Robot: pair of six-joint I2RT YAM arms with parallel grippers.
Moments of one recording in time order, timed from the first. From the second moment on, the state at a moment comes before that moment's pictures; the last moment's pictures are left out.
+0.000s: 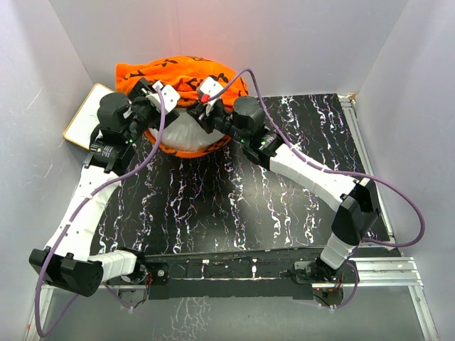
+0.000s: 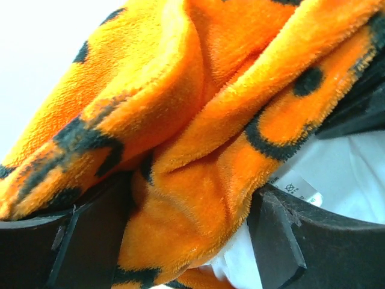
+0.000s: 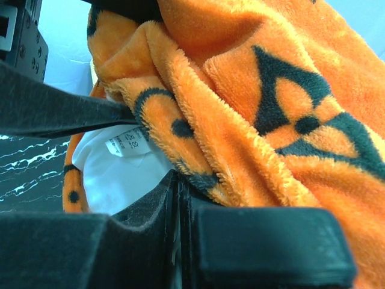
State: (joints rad) left arm -0.26 1.20 1.37 -0.29 0.18 0.74; right arm 0.78 1.67 1.56 0.19 -0.19 -0.22
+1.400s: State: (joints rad) left arm -0.25 1.42 1.75 -0.27 0.04 0.55; right arm 0.82 1.56 1.60 0.12 -0.21 -0.23
